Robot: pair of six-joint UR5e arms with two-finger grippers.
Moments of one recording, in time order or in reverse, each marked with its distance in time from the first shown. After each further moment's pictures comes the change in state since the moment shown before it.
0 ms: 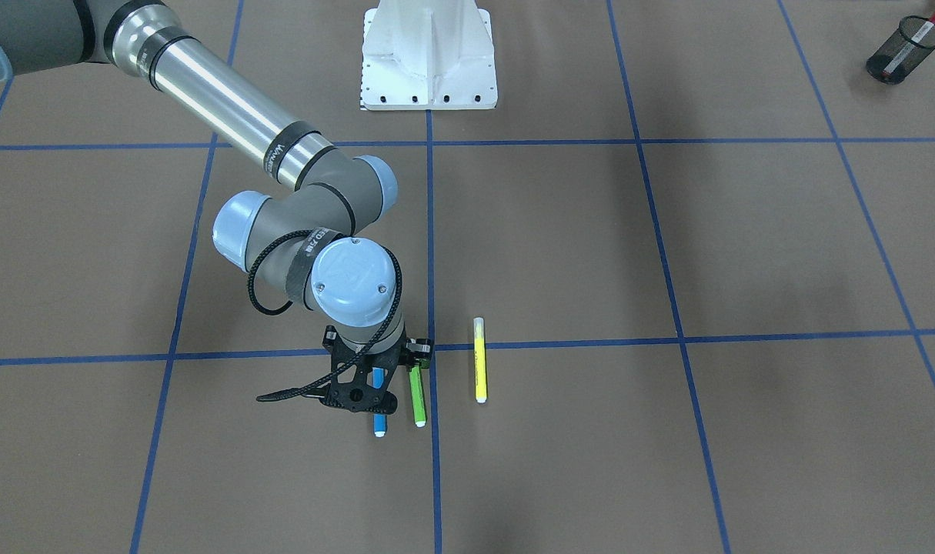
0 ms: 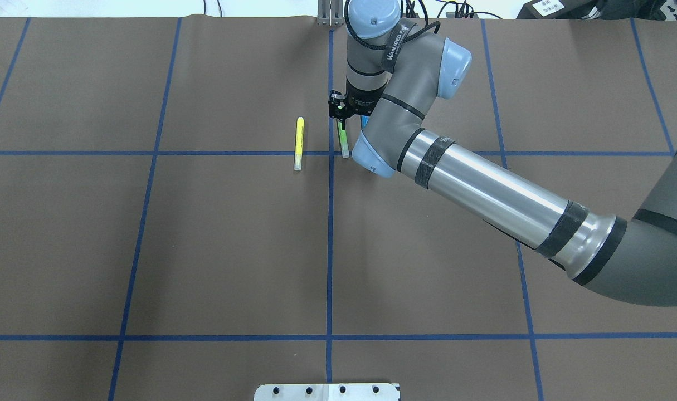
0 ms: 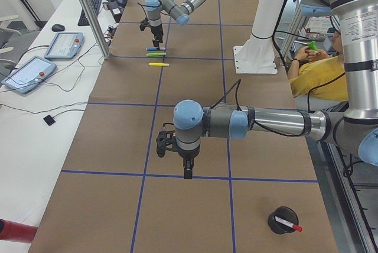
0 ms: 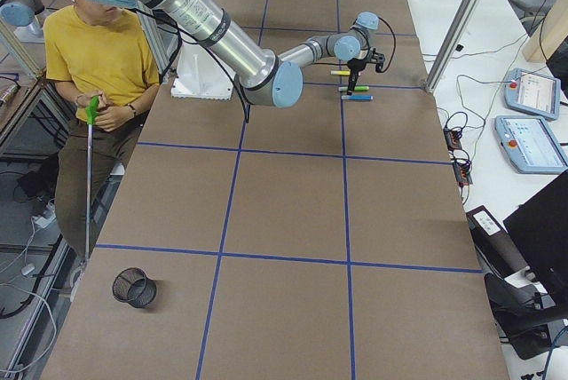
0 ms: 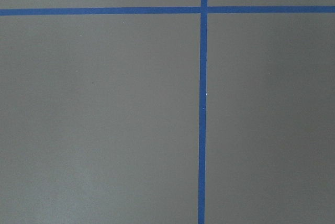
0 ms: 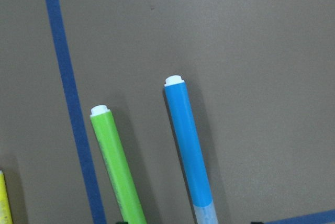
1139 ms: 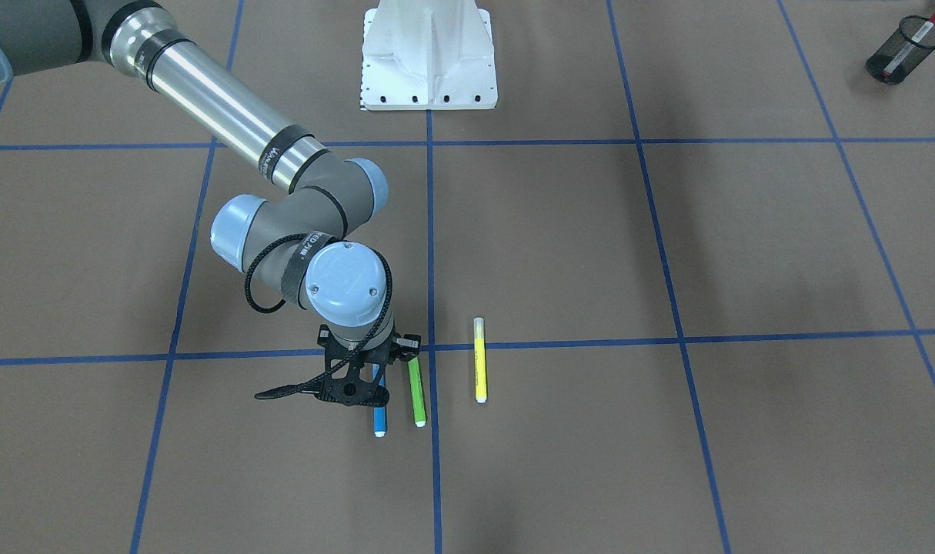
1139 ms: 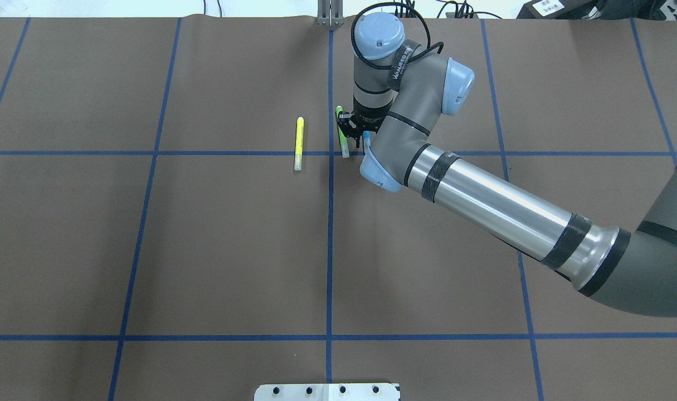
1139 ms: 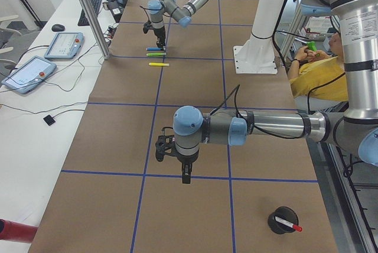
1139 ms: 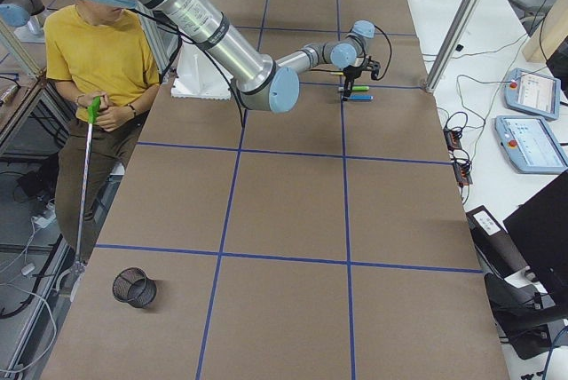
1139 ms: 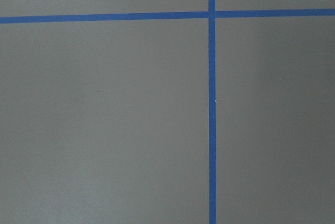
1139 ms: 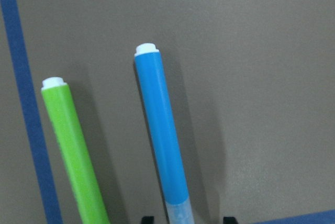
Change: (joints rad) left arm 0.000 0.000 0.034 -0.052 0.000 -0.002; right arm -0.014 -0.036 0.011 -0.001 0.002 -0.031
